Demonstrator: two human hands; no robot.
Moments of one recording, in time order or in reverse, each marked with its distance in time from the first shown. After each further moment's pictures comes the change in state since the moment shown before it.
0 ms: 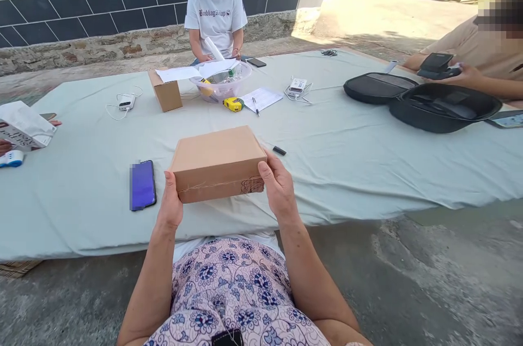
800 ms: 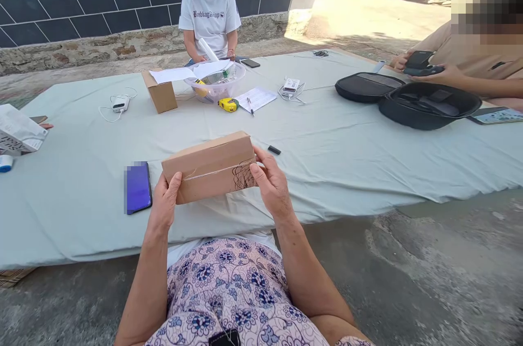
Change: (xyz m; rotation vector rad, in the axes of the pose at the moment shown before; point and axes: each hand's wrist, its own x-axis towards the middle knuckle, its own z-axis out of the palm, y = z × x) left_hand 0.007 0.003 -0.013 0.229 0.106 0.010; right_hand 0.000 -0.002 -0.002 -0.091 -0.070 -0.166
